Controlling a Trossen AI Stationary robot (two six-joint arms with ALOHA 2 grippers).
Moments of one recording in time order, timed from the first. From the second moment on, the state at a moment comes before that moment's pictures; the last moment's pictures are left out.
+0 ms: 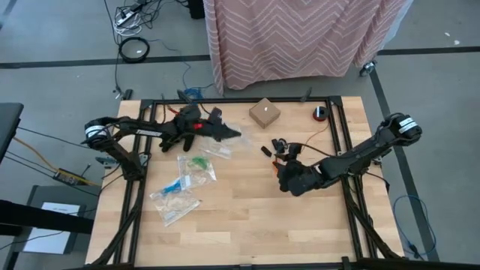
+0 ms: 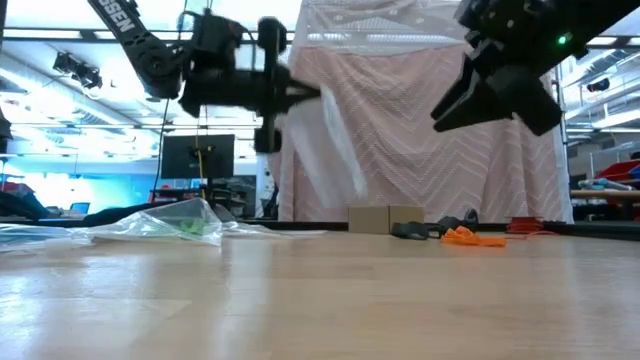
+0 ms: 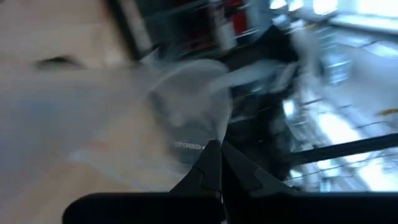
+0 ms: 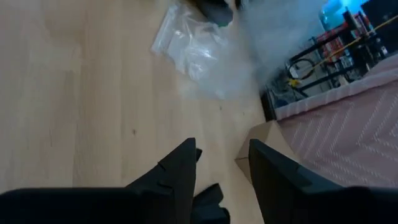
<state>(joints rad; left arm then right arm) 0.40 1.55 0.70 0.84 0.54 -1.26 0.42 1.36 0.75 -0.28 0.95 -0.07</state>
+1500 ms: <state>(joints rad) 0.40 1.41 0.70 1.57 0.23 -1.51 0.00 1.35 0.74 0.77 0.65 -1.09</state>
